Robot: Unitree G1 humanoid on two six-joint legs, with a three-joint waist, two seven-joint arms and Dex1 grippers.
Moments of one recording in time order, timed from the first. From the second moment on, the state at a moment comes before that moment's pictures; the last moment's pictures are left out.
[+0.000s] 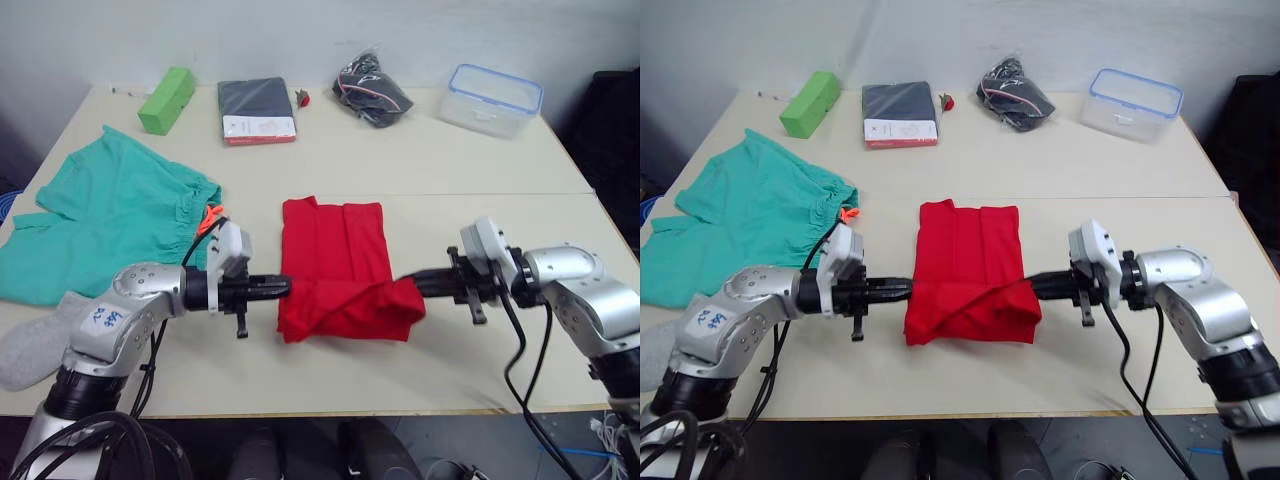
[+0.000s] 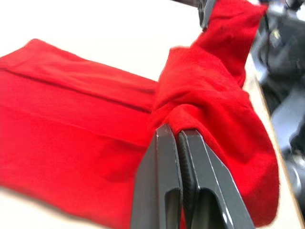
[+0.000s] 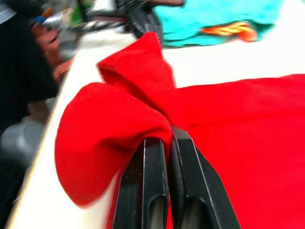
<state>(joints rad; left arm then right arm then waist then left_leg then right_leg) -0.44 0.63 0.00 -0.19 -0.59 0.70 -0.88 -0.57 -0.82 0.17 0.05 0.67 0.31 1.24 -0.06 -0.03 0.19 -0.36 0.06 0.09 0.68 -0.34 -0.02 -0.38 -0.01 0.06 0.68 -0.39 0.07</state>
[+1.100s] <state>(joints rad) -0.80 0.36 0.06 0.53 -0.37 0.59 -0.62 -1.02 -0.43 0.07 0.97 0.25 0.37 1.02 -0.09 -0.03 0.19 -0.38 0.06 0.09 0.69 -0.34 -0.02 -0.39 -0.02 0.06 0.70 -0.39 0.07</state>
